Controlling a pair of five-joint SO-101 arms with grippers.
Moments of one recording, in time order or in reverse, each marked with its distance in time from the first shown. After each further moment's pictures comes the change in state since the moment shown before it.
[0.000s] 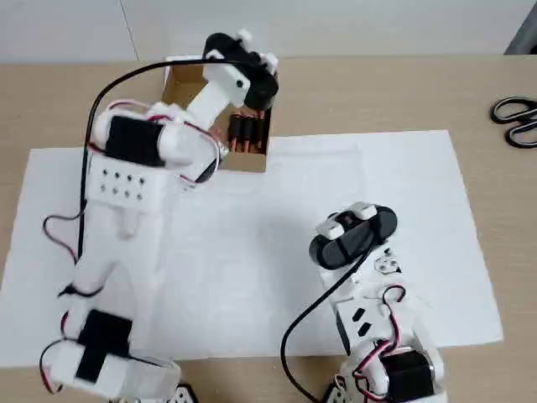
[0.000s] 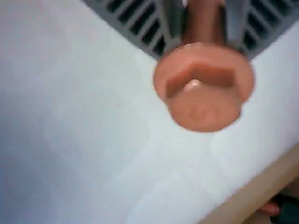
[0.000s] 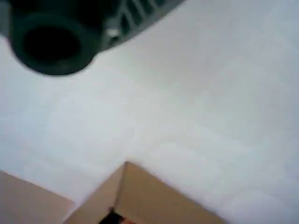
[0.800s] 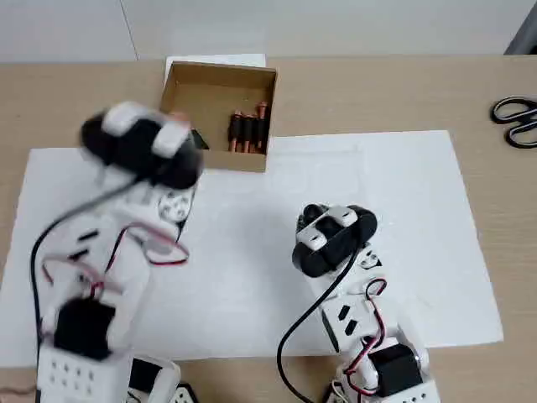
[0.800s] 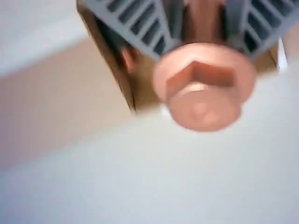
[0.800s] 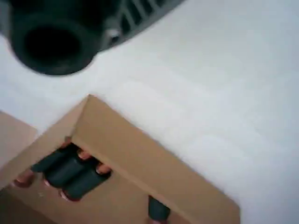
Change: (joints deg) left arm 0.0 -62.2 63.6 -57.8 13.0; right arm -6.6 0.0 6.0 -13.8 -0.3
